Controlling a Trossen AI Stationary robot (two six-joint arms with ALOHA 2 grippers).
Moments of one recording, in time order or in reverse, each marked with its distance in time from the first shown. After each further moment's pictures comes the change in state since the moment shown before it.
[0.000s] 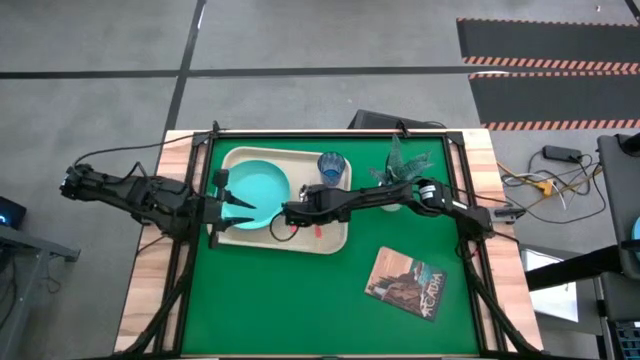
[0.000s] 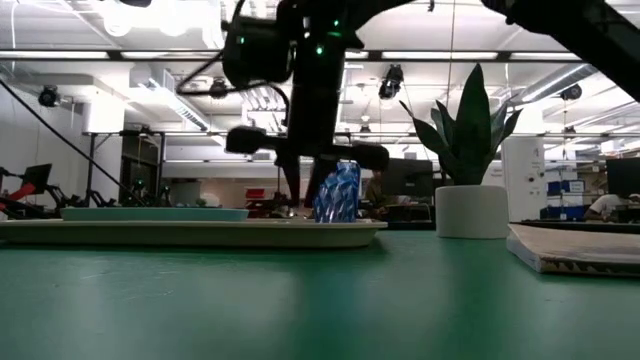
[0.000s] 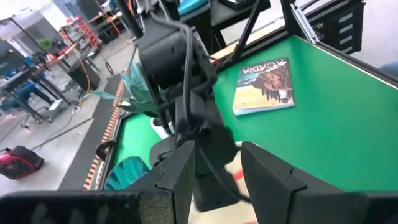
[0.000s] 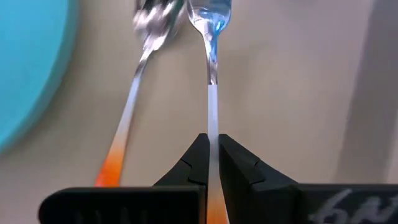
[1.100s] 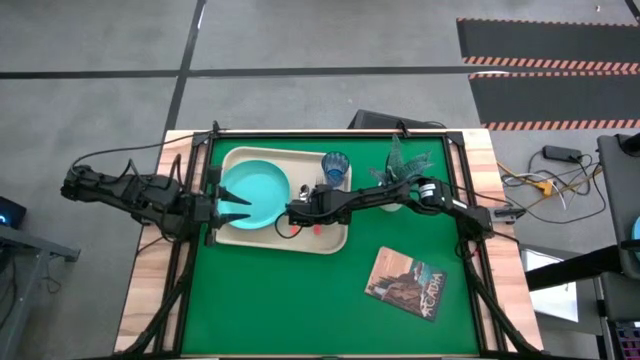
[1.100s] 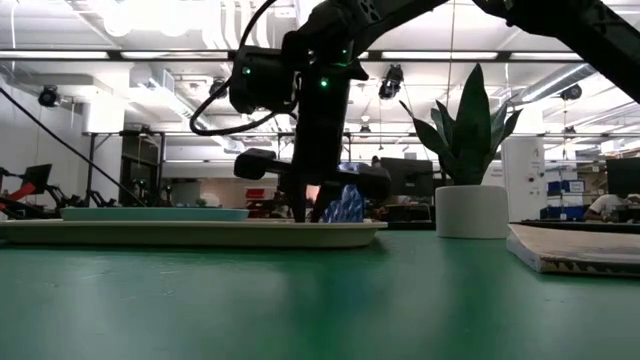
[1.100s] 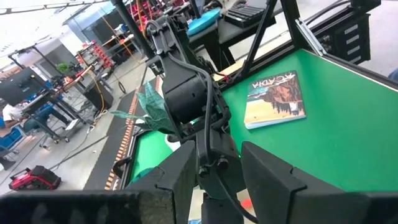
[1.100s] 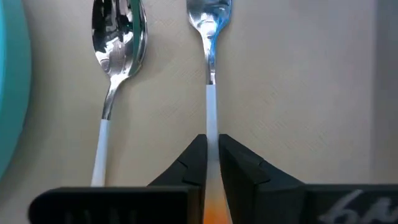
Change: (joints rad) left arm 0.000 -0.051 -0.006 0.036 -0.004 0.075; right arm -0.021 0.003 -0.129 0.133 0.066 0.141
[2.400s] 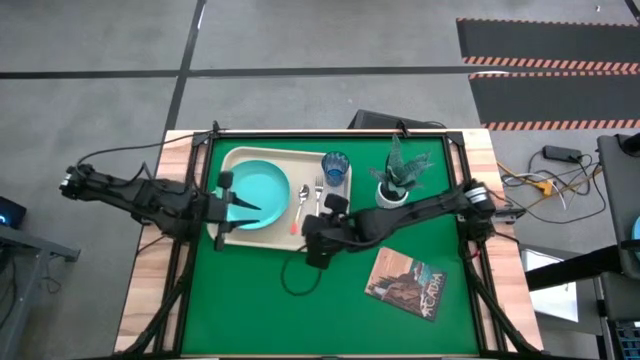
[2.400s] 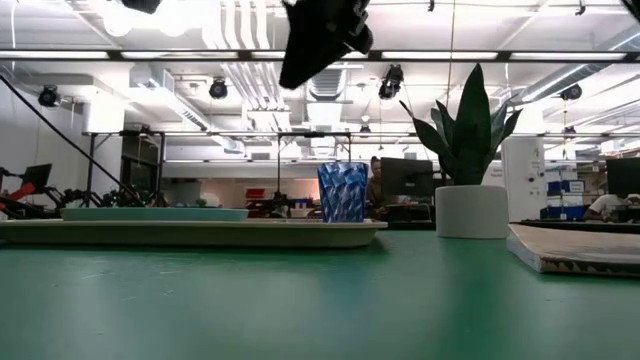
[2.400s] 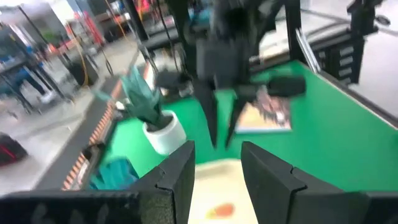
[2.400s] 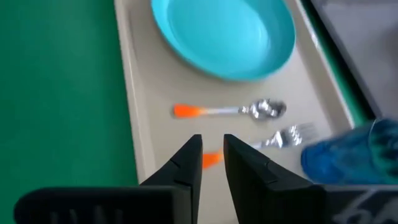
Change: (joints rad) left arm 0.000 0.080 -0.035 0.098 0.006 -0.187; right arm 0.241 -0.348 -0.080 0.083 0.136 -1.279
